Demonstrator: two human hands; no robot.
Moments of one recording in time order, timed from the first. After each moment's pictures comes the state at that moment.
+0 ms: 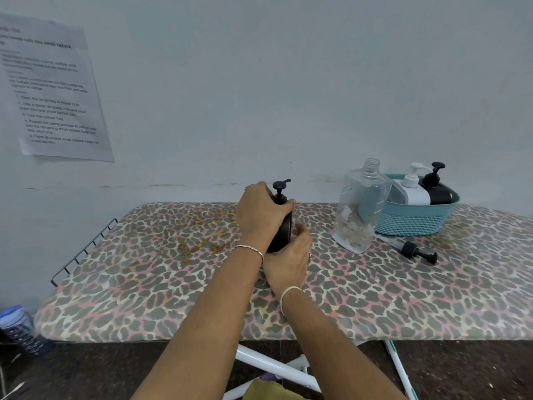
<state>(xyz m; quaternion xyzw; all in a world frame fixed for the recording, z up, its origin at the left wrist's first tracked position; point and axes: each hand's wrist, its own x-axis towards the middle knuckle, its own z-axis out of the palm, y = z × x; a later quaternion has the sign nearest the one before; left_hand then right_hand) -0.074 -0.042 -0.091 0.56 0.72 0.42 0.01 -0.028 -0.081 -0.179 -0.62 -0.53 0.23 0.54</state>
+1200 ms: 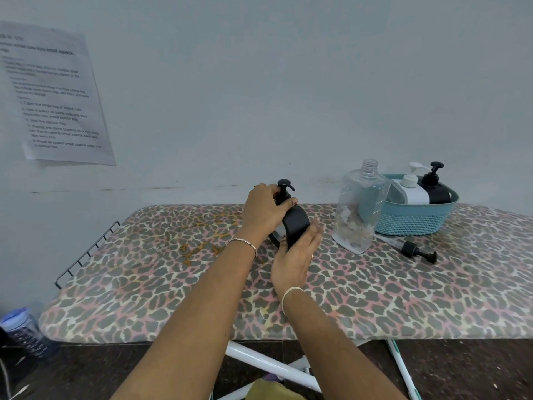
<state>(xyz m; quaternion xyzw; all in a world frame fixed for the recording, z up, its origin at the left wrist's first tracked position) -0.080 -0.030 -0.091 0.64 0.64 0.42 0.12 -0.025 -0.069 -0.184 -0.63 -0.51 0.22 0.55</state>
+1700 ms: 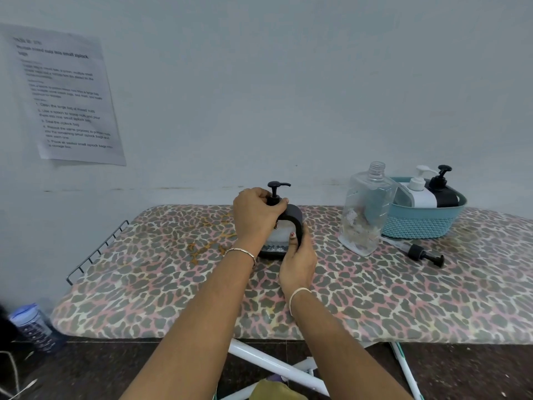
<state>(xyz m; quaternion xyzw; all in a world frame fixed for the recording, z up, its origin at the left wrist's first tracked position) -0.092 -0.052 -0.091 0.53 0.67 0.52 0.07 -0.022 -0.066 -0.188 -0.58 -0.51 0.29 0.56</state>
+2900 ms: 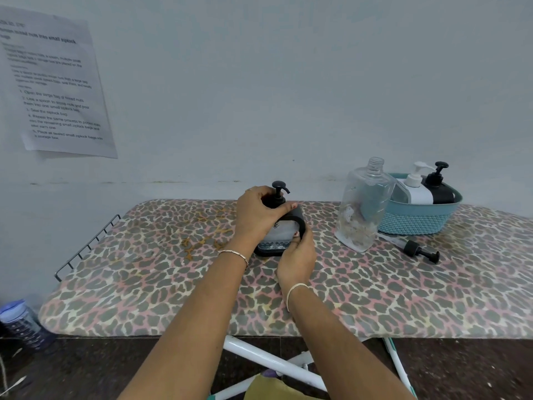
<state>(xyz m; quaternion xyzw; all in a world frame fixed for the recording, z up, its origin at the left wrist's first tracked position) -0.096 -0.048 -0.101 0.60 0.61 0.50 0.15 -0.021 -0.067 -0.184 -0.62 -0.47 0.28 0.57</state>
